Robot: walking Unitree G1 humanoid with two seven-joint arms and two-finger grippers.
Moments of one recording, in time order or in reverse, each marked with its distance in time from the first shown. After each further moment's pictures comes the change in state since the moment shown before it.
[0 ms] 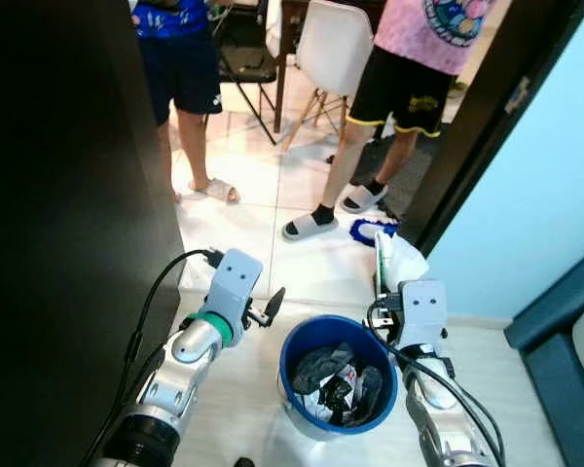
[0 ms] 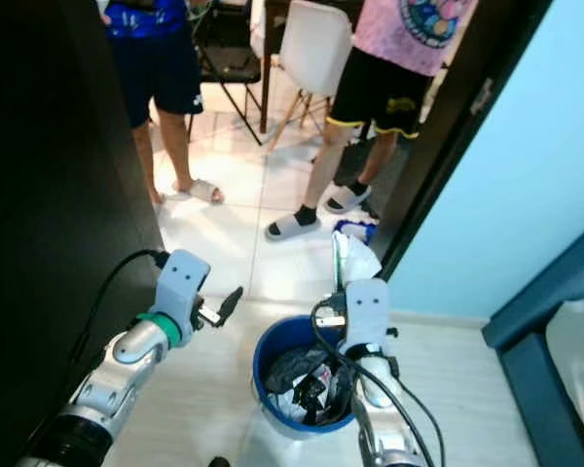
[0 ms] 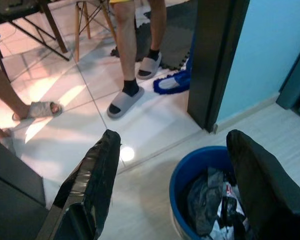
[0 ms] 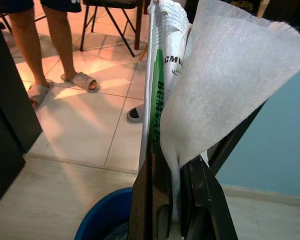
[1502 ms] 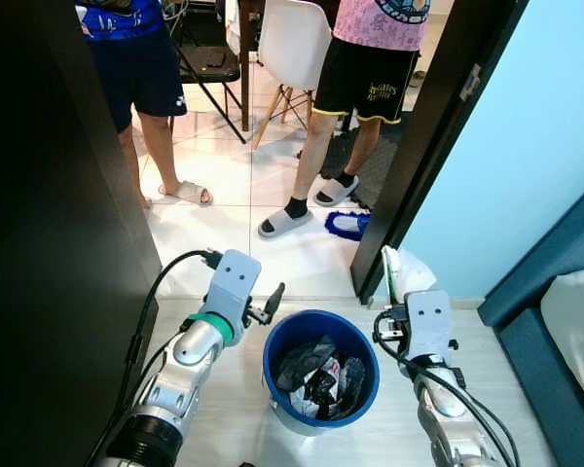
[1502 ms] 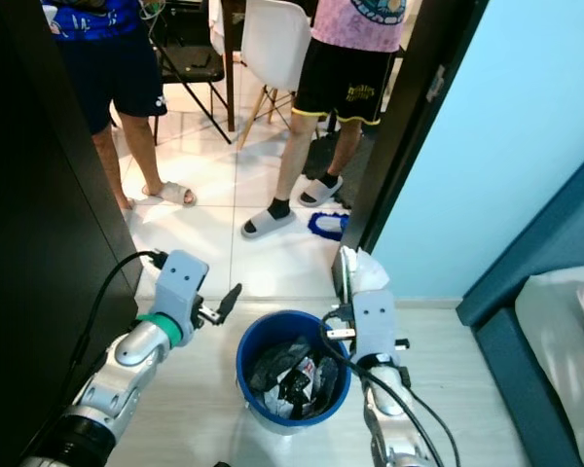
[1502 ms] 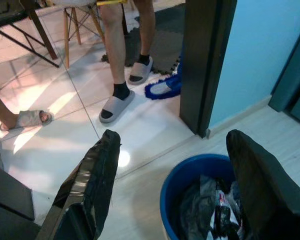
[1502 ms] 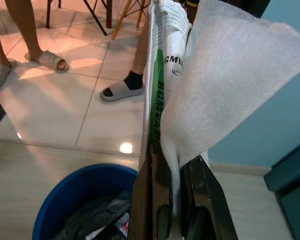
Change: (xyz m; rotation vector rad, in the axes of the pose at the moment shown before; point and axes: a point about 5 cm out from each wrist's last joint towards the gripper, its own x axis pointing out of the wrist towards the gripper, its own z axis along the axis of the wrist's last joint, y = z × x) left arm 0.004 0.001 -0.002 -0.012 -0.012 0.042; right arm -0.003 -0.013 -0.017 -0.051 0.056 -0.017
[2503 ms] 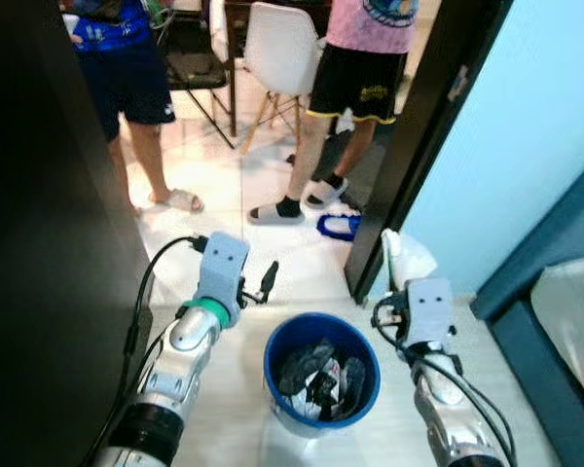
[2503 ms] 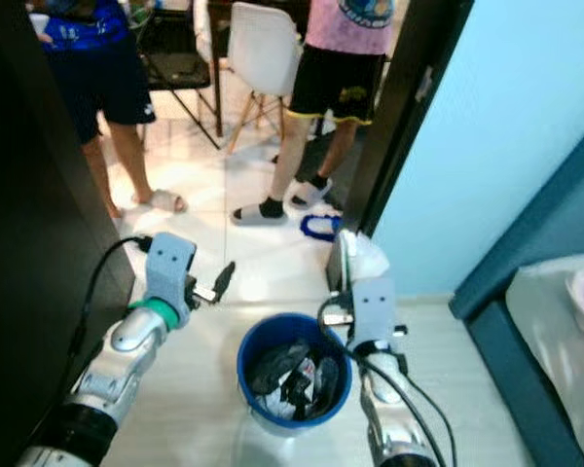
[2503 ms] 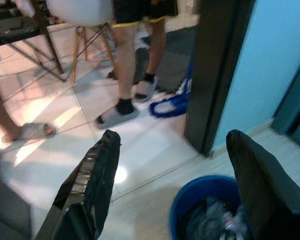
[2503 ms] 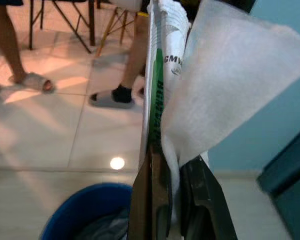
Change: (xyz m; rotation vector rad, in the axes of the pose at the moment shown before) left arm -0.002 0.018 0.013 -0.049 -0.054 0.090; right arm 0.009 0.008 0.013 0.025 -0.055 0.009
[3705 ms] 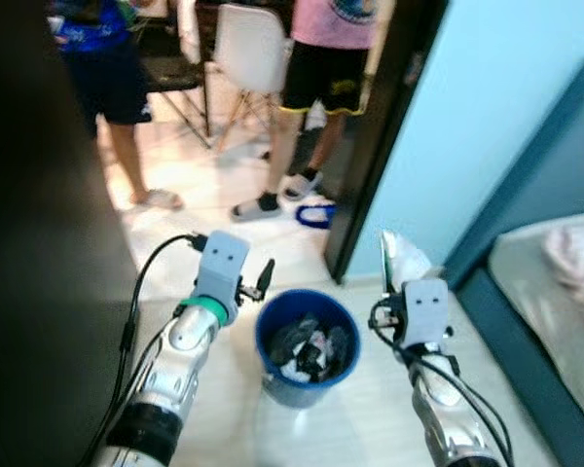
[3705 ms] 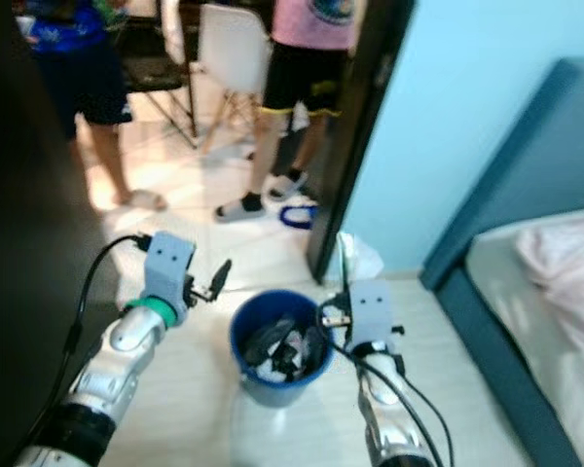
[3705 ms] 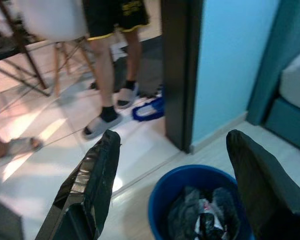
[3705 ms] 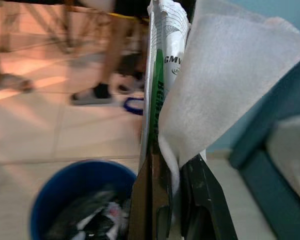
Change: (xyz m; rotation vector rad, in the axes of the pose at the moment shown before) left arm 0.001 -0.001 0.000 0.032 0.004 0.024; right arm -0.002 -0.003 -0.003 -0.010 0.007 -0.003
